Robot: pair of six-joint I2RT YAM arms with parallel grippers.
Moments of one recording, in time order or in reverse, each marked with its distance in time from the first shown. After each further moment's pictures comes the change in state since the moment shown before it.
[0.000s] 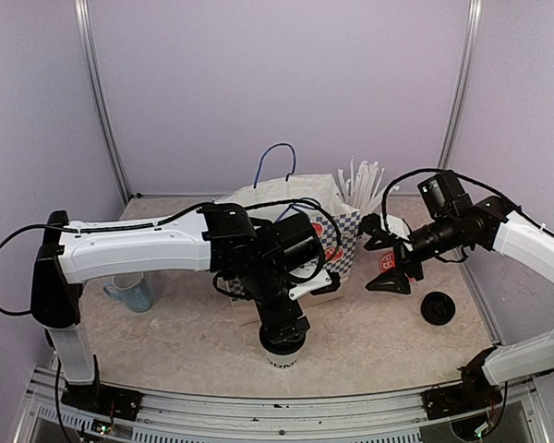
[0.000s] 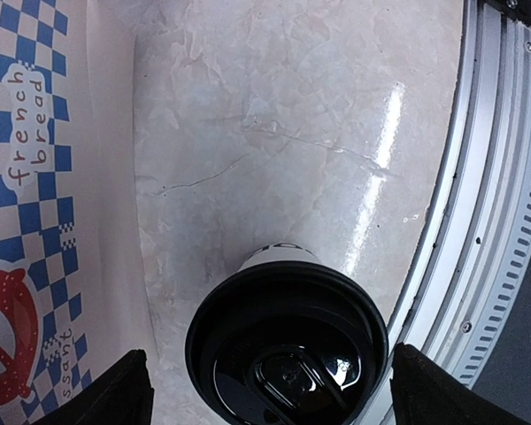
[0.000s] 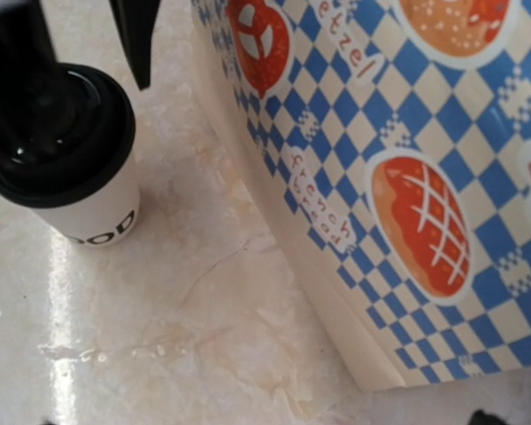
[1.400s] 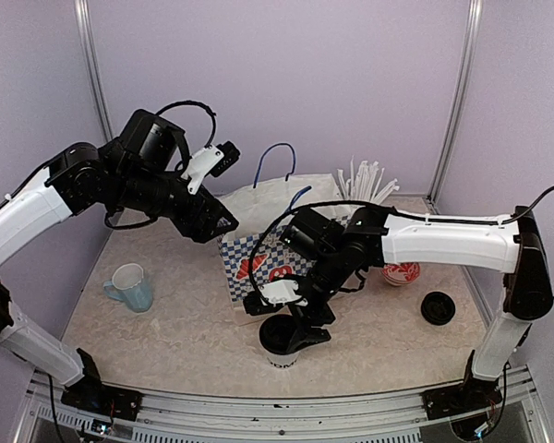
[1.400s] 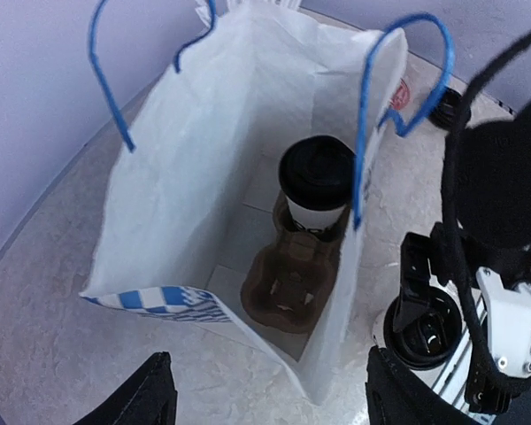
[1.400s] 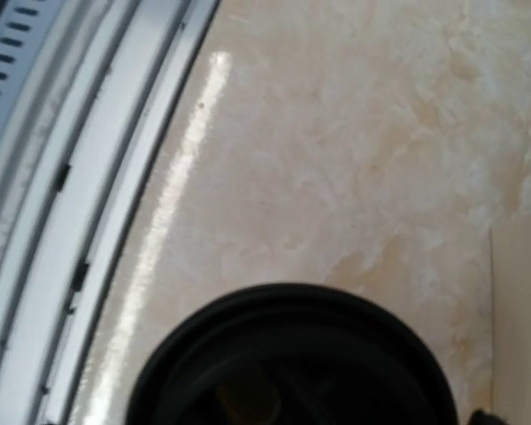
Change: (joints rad) left arm 0.356 -0.518 -0.135 0.162 -0.030 -0.021; right arm 0.586 0.578 0.380 -0.050 0.171 0.008
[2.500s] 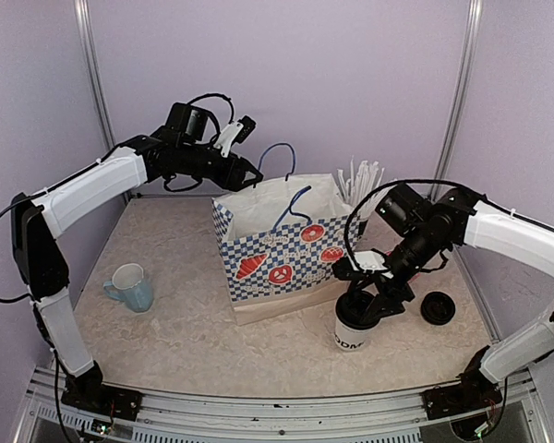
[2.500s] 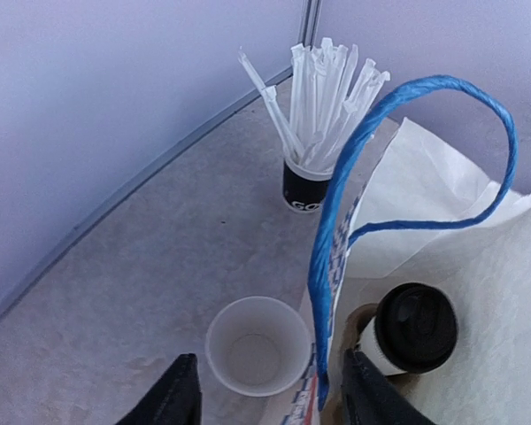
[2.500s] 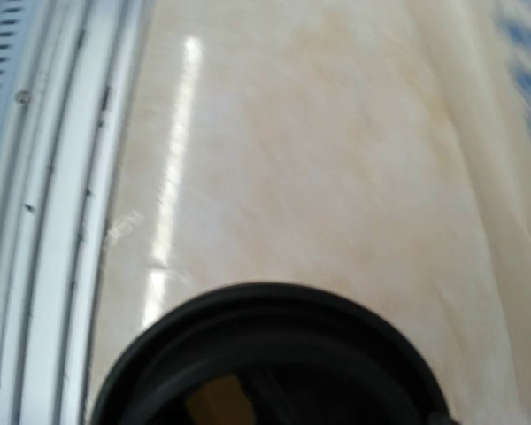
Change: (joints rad) left arm 0.293 0.439 0.183 0.382 0.387 0.063; right arm -0.383 -0.405 -0.253 -0.248 -0.105 -0.154
